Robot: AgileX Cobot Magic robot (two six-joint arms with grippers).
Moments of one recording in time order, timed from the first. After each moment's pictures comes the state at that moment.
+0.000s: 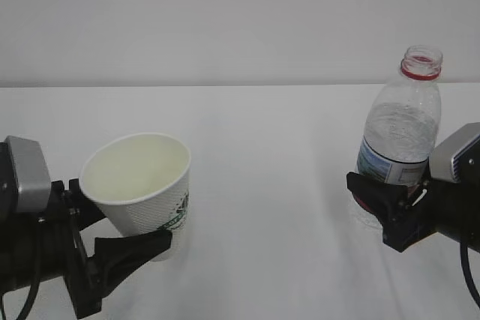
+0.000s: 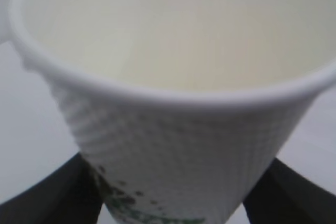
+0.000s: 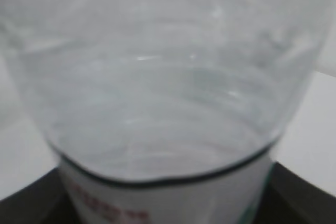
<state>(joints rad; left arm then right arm) -0.34 1.68 -0.23 0.73 -1.15 -0.21 0.11 1.67 -0.25 -0.52 -1.08 0.03</state>
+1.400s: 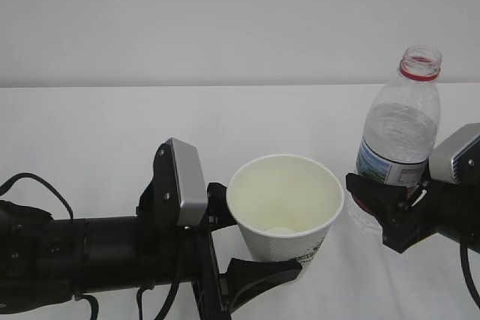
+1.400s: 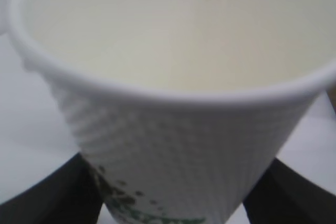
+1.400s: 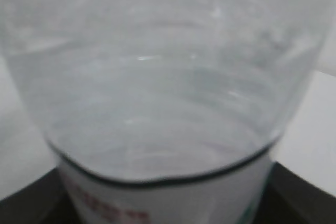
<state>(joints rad) -0.74 1.88 -0.56 0.67 -1.07 -0.21 0.11 1.67 -0.25 -0.52 -1.08 0.04</state>
